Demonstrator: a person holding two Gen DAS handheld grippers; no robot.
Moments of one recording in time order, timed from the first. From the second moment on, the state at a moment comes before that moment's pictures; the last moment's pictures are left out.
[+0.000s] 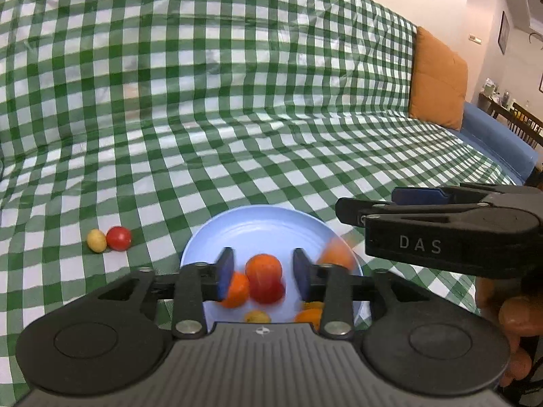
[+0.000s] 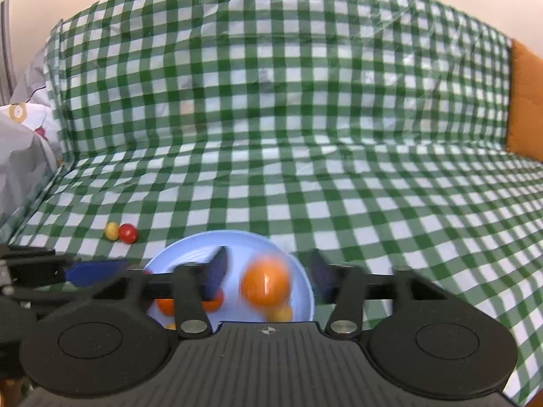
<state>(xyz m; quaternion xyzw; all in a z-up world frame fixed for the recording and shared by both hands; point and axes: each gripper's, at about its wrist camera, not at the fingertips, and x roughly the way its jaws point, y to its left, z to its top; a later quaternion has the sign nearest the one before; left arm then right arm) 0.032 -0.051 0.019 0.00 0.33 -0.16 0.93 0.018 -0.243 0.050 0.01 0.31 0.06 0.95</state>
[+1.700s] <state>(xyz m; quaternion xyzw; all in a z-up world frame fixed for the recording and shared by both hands) 0.056 0.010 0.024 0.03 0.34 -0.07 0.94 0.030 -0.211 0.051 0.01 0.30 0.10 0.95</state>
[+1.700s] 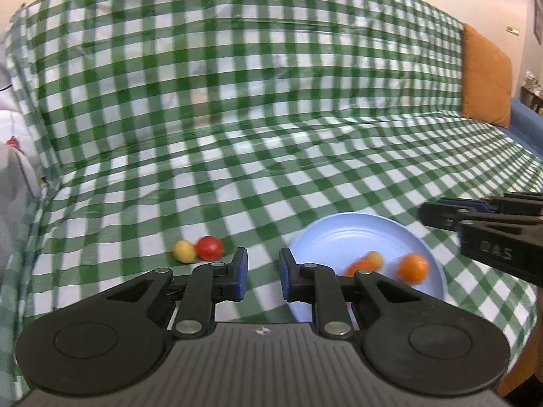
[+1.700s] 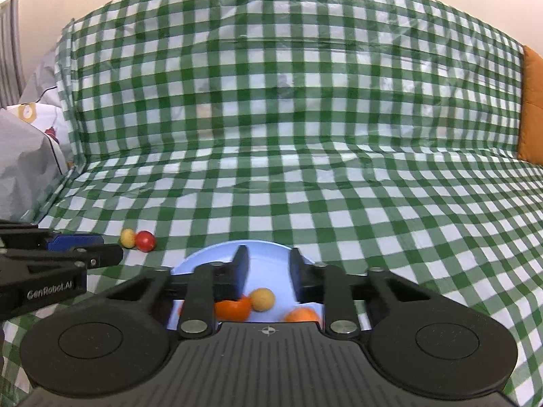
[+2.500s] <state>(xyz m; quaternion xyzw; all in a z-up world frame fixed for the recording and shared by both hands) 0.112 0.162 -0.002 -0.20 0.45 0.08 0.87 0.064 -0.105 0.021 0.08 0.34 0.19 0.92</state>
